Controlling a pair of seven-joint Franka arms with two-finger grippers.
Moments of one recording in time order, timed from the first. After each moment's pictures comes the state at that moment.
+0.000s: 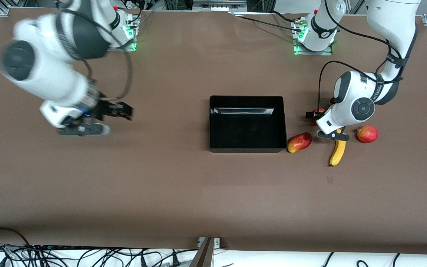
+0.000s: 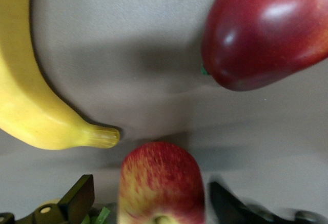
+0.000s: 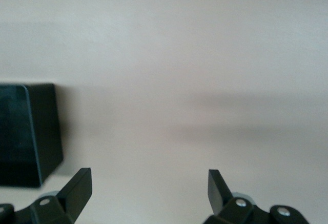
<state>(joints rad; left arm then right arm) -0.05 0.35 -0.04 -2.23 0.03 2.29 0.01 0.81 0.28 -0.64 -1.51 0.27 1.66 0.15</state>
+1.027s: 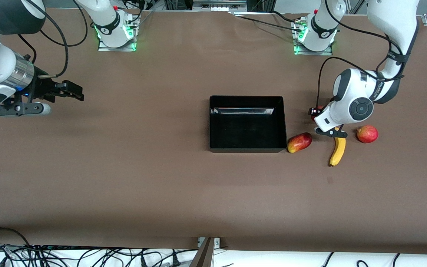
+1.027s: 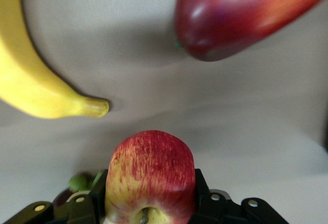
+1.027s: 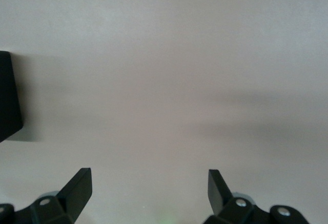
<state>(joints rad) -0.05 0.30 -0.08 -2.13 0.03 2.05 0.00 0.05 0.08 0.06 -1.64 0.06 1.60 0.08</state>
